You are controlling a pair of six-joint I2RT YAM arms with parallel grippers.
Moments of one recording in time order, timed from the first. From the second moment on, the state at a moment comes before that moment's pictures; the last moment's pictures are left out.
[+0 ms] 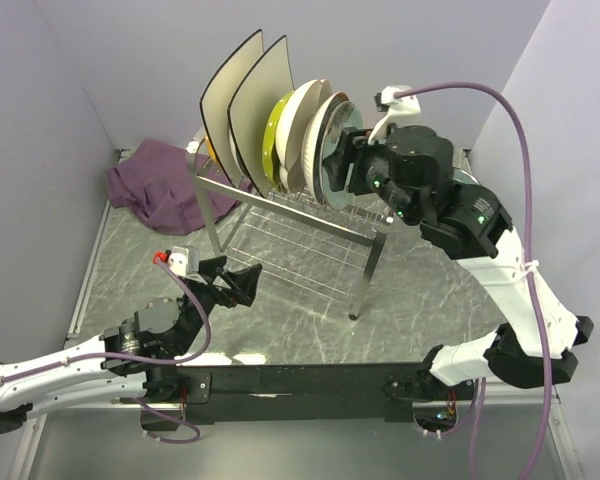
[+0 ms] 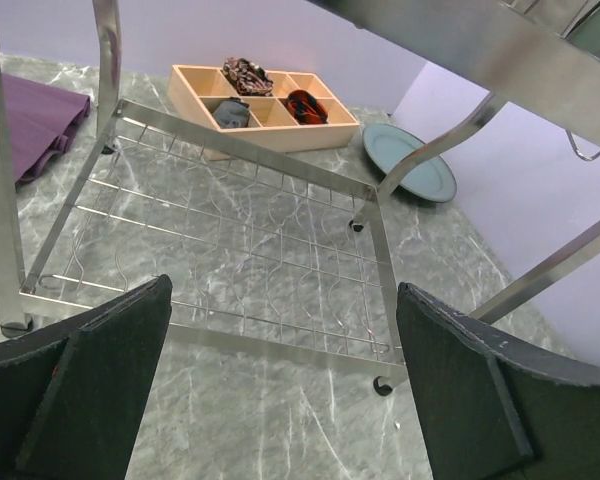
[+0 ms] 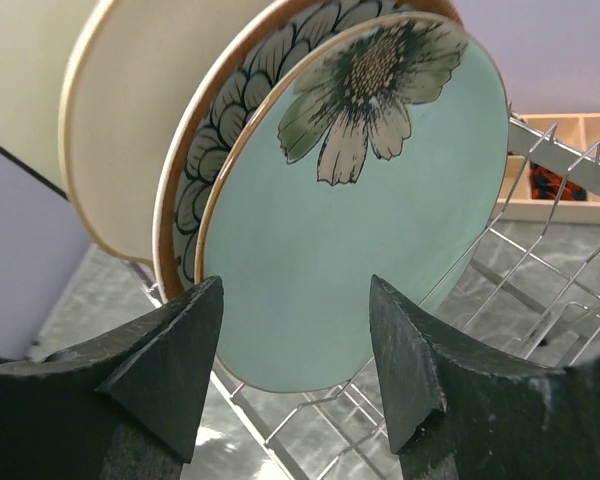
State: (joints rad) left arm -1.26 0.49 0.52 0.03 -0.82 -0.41; right arm 0.85 1.35 1.97 -0.85 0.41 0.36
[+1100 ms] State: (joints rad) left arm -1.26 0.53 0.51 0.03 -0.86 -0.41; right arm 1.03 1.33 1.95 -0.83 0.64 0.35
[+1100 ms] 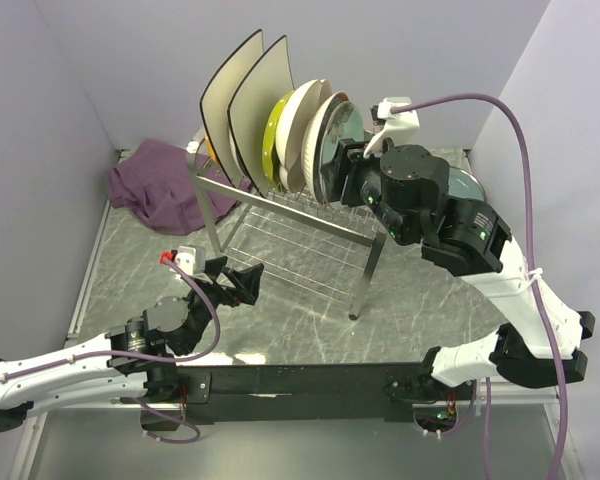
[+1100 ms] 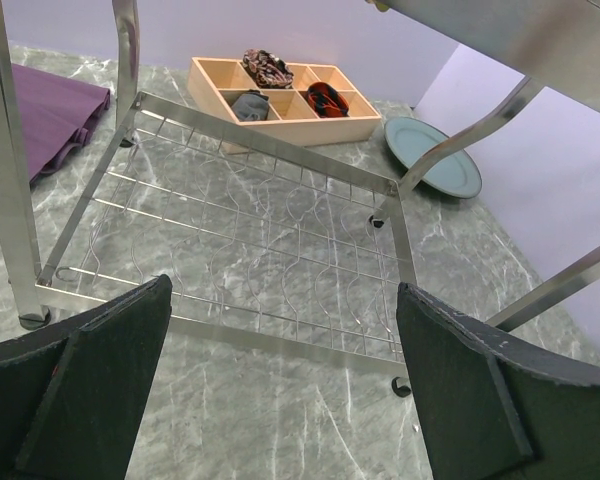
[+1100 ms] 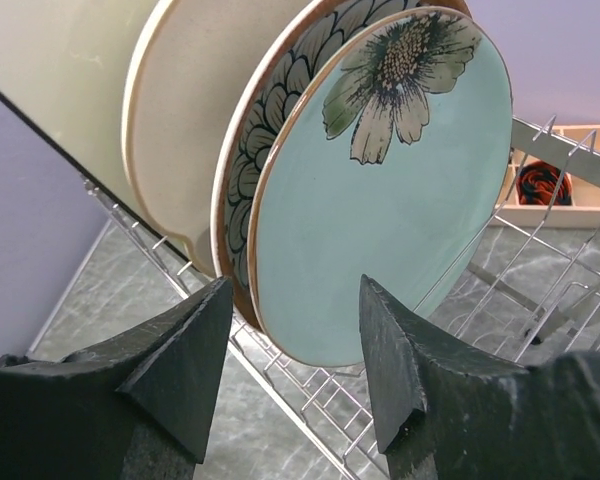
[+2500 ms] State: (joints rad) left arm -1.26 0.52 0.51 0.03 -0.86 -0.41; right arm 1.12 1.49 2.02 -0.95 1.07 0.55
